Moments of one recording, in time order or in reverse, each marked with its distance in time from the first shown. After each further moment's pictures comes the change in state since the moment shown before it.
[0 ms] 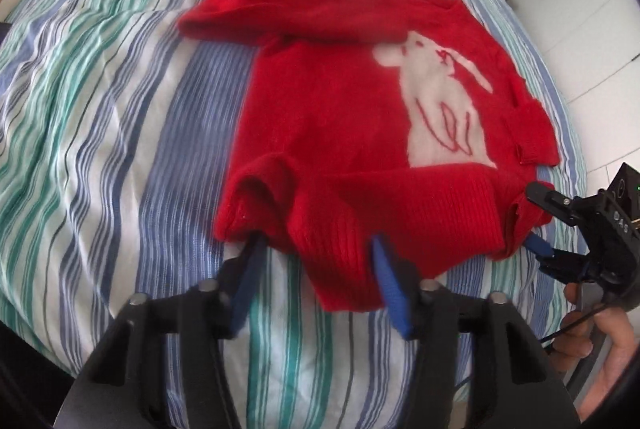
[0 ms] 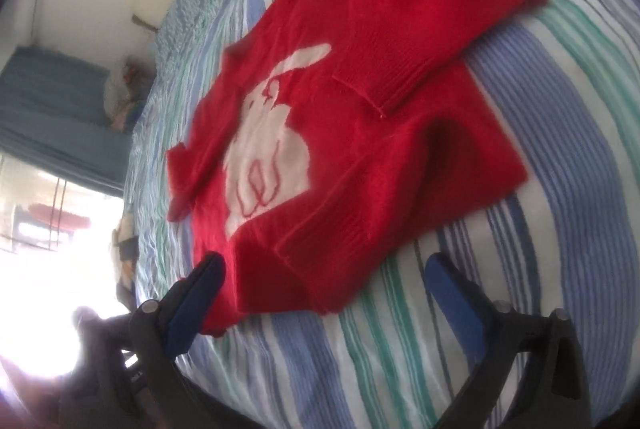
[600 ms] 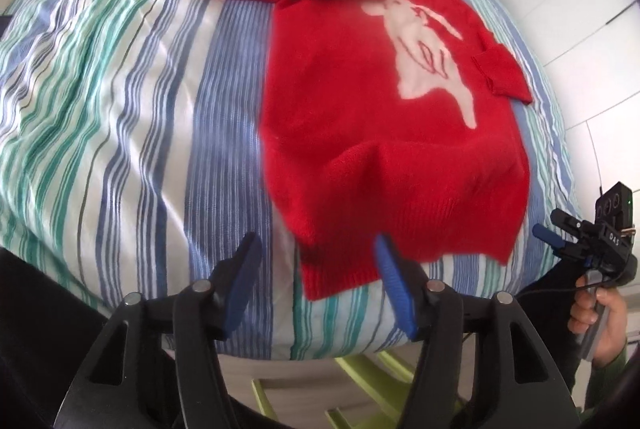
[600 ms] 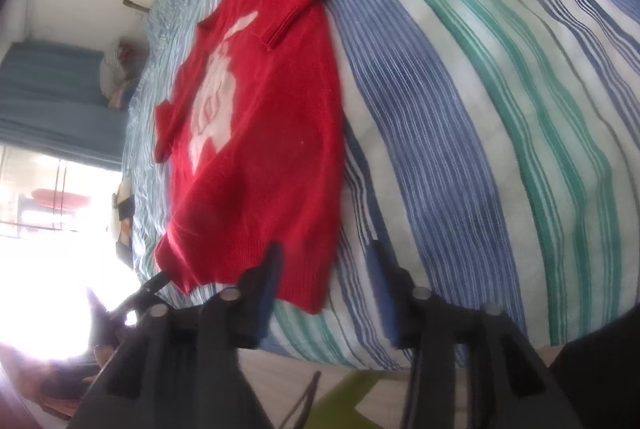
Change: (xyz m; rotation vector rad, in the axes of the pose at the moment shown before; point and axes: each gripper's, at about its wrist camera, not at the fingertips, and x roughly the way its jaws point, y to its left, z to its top) left arm -0.049 0.032 -0.061 0.087 0.036 -0.055; right arm -0.078 -0.079 -0.062 -0.034 0.082 0.018
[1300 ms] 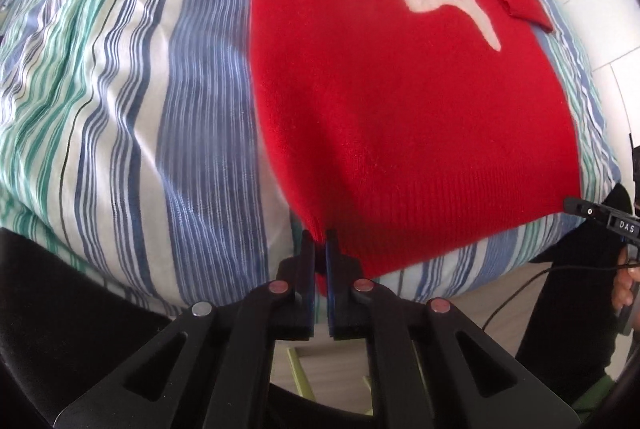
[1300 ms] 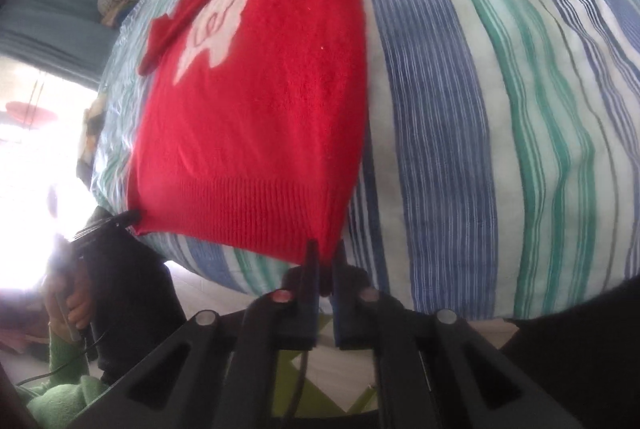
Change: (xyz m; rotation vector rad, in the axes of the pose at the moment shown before) left arm 0.034 -0.020 -0.027 0.114 0.151 0.166; right arm 0.011 0.012 -0.028 -0.218 0.174 -0.192
